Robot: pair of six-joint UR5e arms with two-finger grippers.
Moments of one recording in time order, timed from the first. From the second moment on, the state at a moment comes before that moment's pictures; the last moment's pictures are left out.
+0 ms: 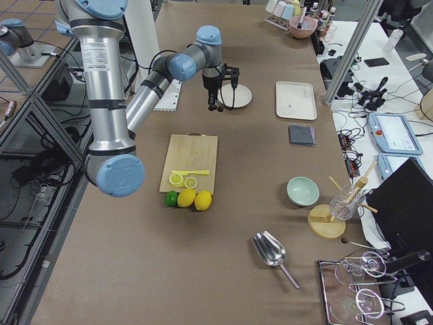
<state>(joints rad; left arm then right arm) -1.49 -1.56 -1.47 -2.27 -2.78 -0.25 0.88 -1.31 2.42 -2.05 2.12 0.95</state>
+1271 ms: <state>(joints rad) -1.54 -1.50 -1.46 -2.26 -2.75 -0.27 0.56 -0.52 1.45 -1.85 1.83 1.12</state>
